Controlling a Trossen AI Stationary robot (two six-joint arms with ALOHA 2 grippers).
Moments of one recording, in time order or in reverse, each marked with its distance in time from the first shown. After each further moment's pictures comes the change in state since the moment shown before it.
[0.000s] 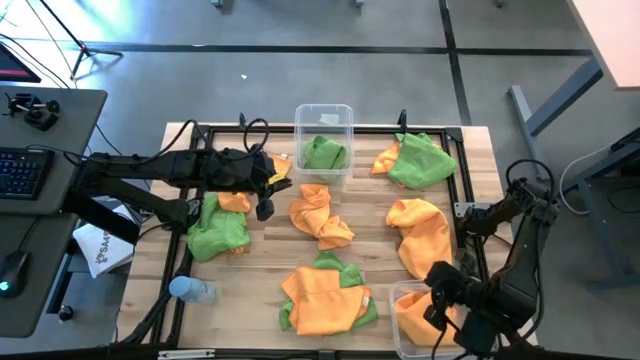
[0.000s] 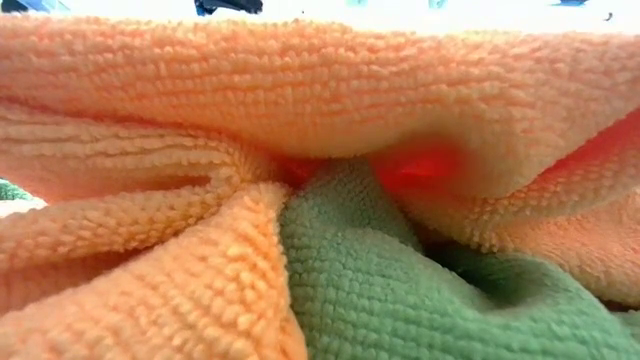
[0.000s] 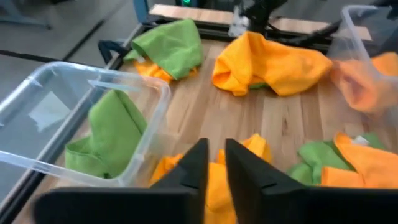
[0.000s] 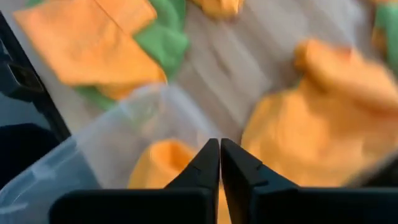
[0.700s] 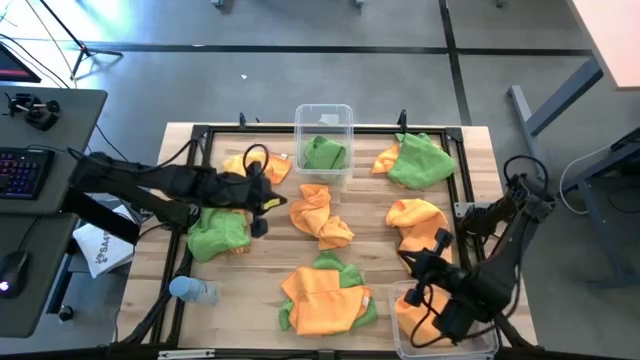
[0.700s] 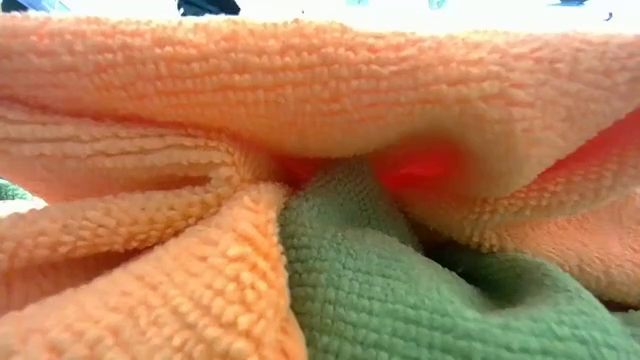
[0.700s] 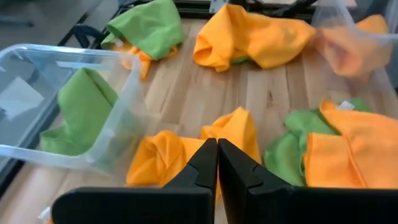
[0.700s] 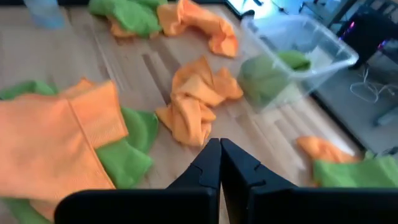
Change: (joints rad) left arm -0.127 -0.049 -0.142 0.053 -0.060 -0.028; right arm -0.115 -0.027 -0.113 0.085 0.458 -0.313
